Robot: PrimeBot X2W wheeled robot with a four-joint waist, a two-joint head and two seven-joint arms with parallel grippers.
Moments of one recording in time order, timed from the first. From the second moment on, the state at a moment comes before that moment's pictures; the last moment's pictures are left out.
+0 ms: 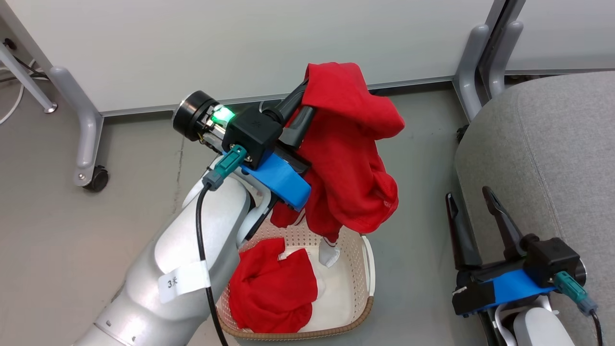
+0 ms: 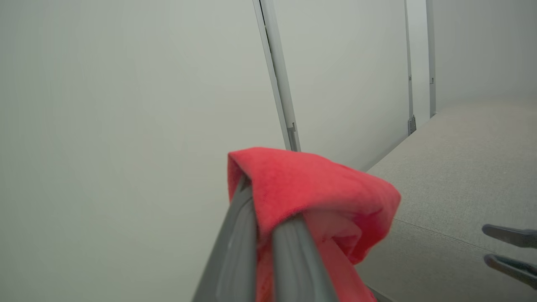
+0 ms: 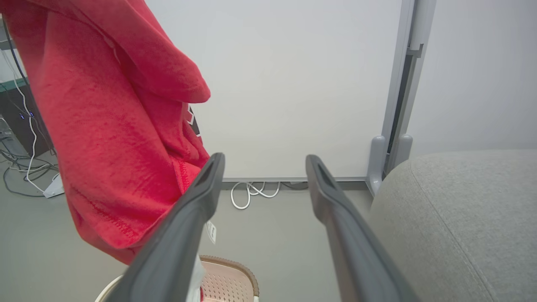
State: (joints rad) left arm -0.77 0.12 -0.65 0.45 -0.31 -0.13 -0.26; right arm -0.16 -0.05 0.04 0.21 0.12 0.13 -0.26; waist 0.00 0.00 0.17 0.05
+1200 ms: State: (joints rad) left arm -0.79 0.09 -0.71 0.47 -0.33 -0.13 -0.26; right arm -0.39 -0.07 0.39 0.35 0.06 0.13 -0.26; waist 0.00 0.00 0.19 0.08
